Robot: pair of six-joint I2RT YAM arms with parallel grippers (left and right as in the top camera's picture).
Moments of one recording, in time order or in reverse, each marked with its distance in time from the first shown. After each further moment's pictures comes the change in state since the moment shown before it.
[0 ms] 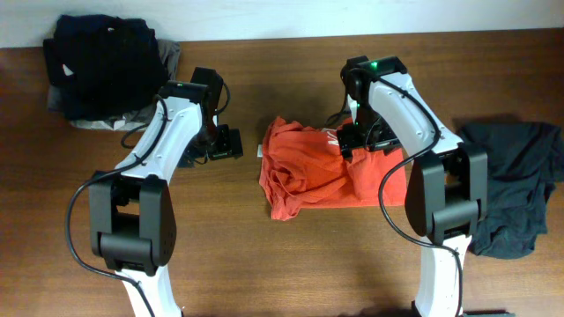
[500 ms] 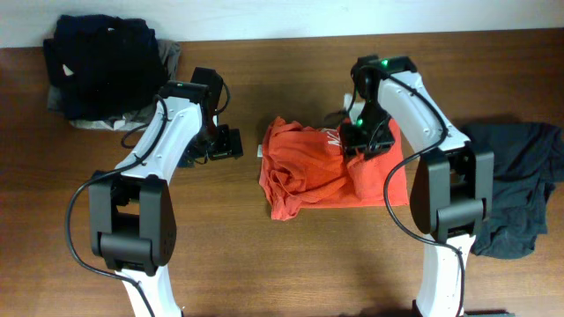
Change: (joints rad) left arm 0.000 0.000 0.000 0.000 0.000 0.000; right arm -0.043 0.000 -0.041 0.035 -0.261 -0.123
